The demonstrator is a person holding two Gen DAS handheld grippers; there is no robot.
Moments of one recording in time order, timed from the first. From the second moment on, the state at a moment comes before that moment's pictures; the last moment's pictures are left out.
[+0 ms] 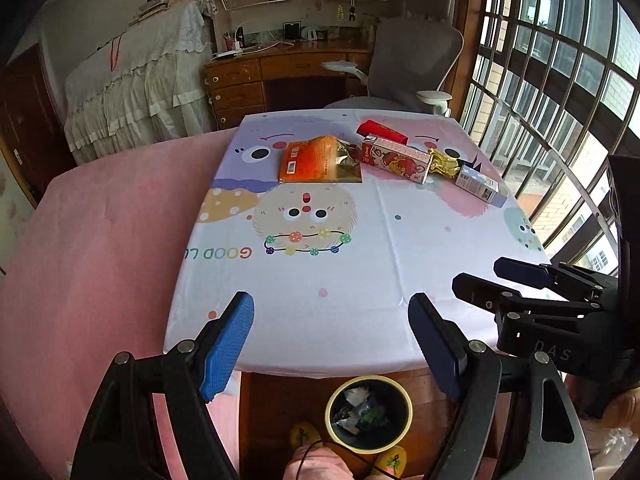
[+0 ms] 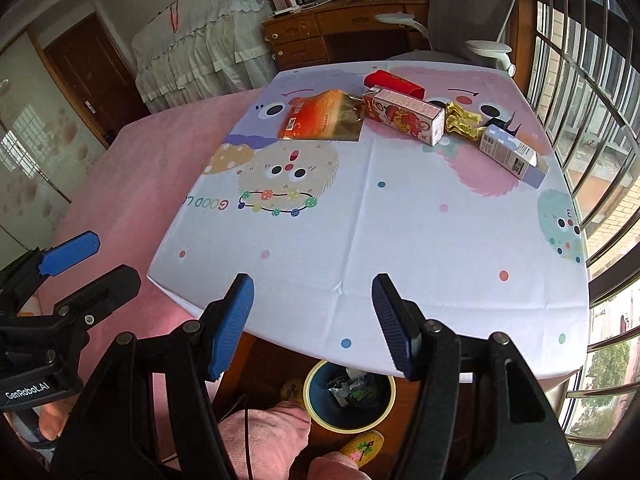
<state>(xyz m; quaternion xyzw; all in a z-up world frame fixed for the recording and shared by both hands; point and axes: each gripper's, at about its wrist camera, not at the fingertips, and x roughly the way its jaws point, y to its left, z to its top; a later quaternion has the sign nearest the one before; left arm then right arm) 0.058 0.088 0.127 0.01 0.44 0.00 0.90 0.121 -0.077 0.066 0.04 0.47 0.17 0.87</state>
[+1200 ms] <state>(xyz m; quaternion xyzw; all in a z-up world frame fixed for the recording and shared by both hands) 0.585 0.169 -0.016 0.16 0.56 -0.33 0.75 0.444 -0.003 -0.046 0.15 0.50 -0.05 0.85</state>
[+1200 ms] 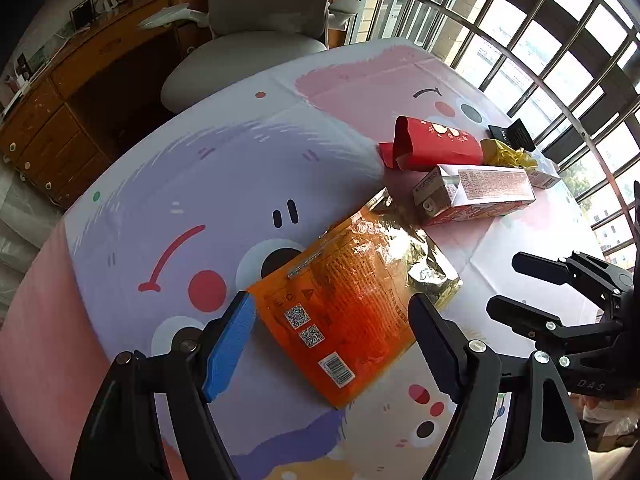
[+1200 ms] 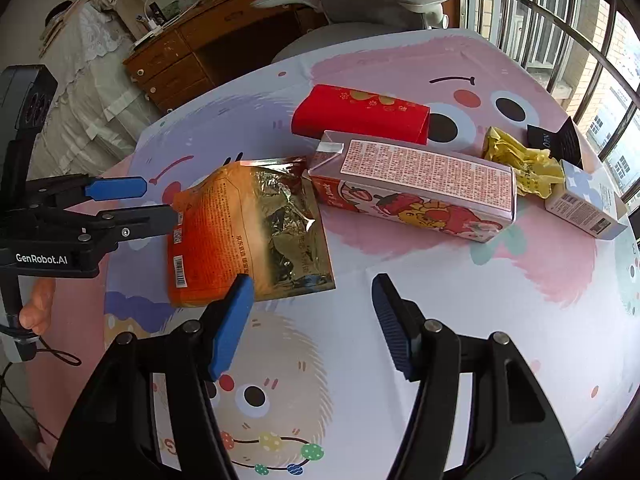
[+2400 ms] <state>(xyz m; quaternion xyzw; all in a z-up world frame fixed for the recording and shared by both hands) 0.604 0.133 -0.014 0.20 0.54 -0.34 0.74 0.498 -0.041 -0.004 0.21 0.43 -0.08 0.87</state>
